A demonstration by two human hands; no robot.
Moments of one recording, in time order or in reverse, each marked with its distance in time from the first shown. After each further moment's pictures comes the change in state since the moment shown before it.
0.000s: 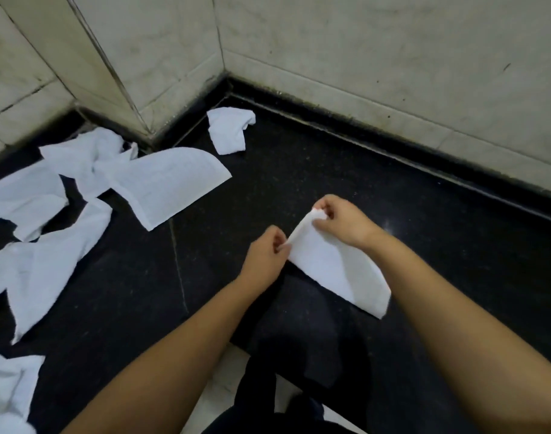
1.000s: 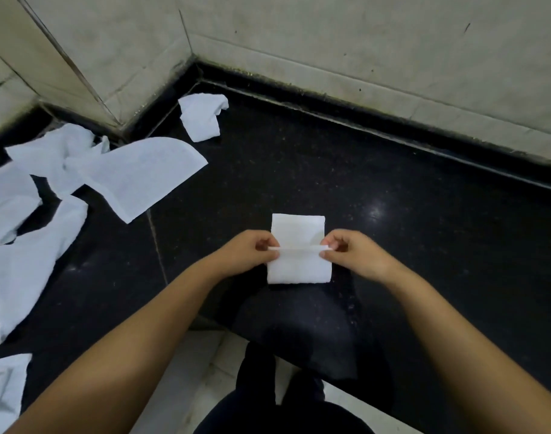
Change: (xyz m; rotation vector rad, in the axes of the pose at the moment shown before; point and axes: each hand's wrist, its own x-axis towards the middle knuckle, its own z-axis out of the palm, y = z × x) left_hand -0.008 -0.004 -0.012 0.094 -0.477 0.077; right_hand -0.082 0.075 0.014 0.177 -0.086 0.089
